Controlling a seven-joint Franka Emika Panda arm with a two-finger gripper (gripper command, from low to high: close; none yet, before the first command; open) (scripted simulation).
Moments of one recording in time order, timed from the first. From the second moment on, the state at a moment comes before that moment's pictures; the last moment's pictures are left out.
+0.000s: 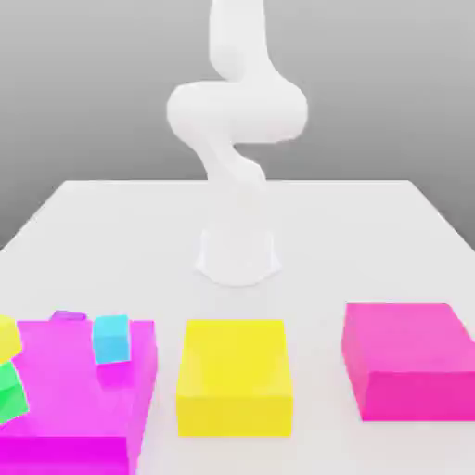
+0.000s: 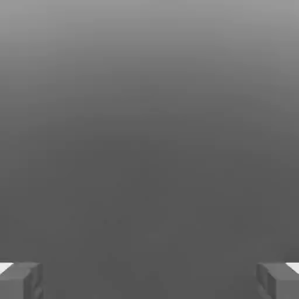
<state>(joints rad) -0.02 -0.72 -0.06 -2.35 -0.02 2.35 0.74</state>
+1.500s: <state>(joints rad) -0.37 -0.02 -0.43 -2.73 -0.03 2.70 0.06</state>
